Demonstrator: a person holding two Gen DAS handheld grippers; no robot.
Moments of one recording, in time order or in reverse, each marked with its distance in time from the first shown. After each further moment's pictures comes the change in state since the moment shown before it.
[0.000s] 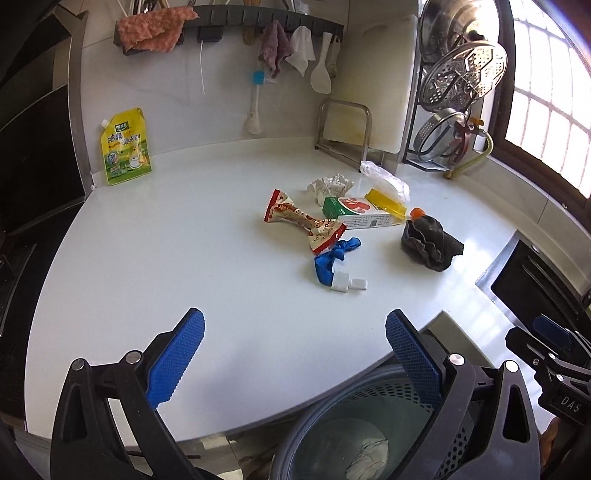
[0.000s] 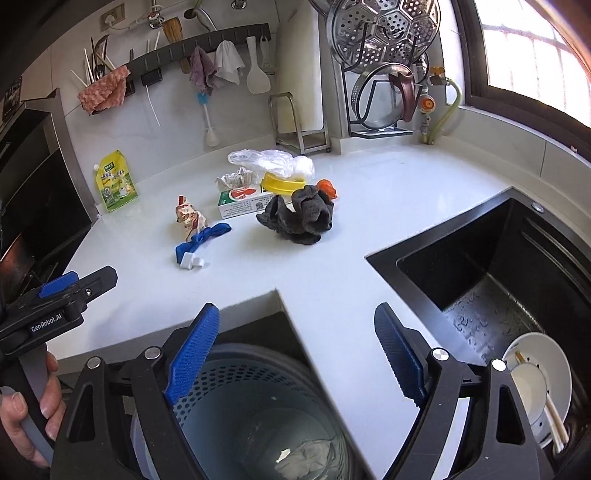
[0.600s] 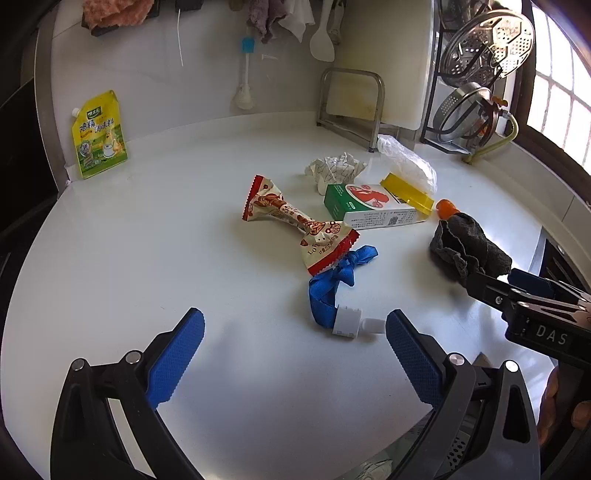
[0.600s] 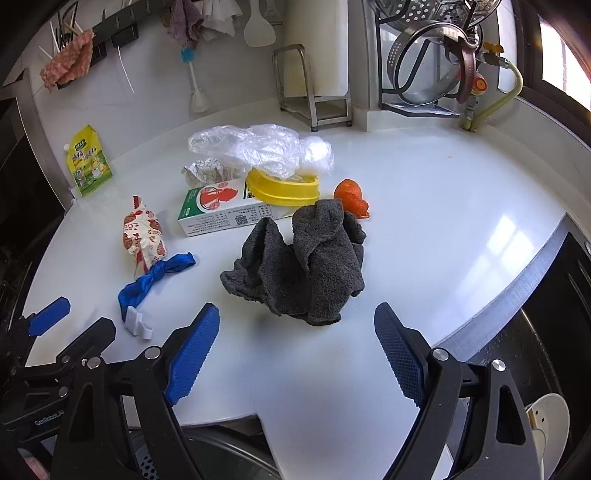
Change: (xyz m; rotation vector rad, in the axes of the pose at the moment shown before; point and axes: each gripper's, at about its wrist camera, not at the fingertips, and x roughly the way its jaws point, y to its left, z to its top) left arm 0.082 -0.013 0.024 0.008 0.082 0.019; right arm 0.129 0.002 0.073 -0.057 0.172 0.007
